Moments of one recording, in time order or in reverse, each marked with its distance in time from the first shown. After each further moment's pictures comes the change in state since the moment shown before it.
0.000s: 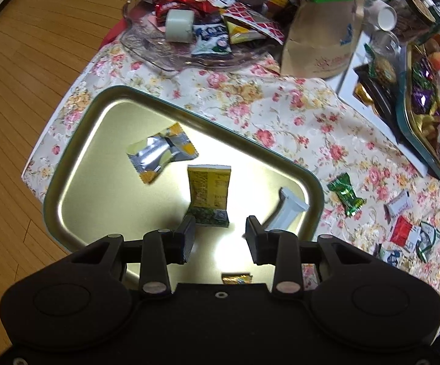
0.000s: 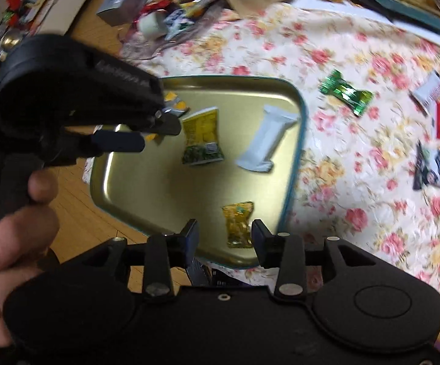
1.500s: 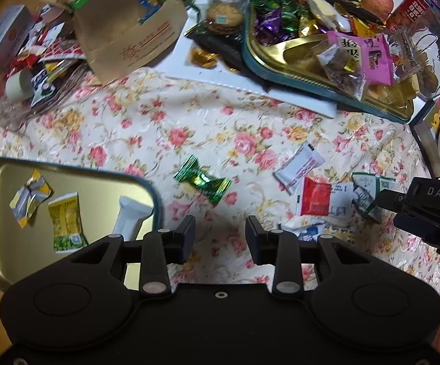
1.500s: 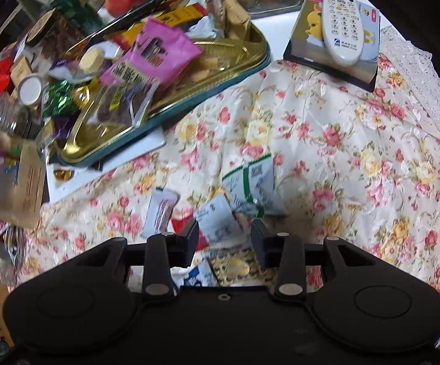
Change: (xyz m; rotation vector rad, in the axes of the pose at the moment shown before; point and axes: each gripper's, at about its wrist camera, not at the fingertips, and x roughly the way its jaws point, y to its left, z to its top) left arm 0.017 -0.186 -0.021 0.338 -0.001 -0.026; right arm -0.099 -0.238 0.051 0.641 -0.283 -0.298
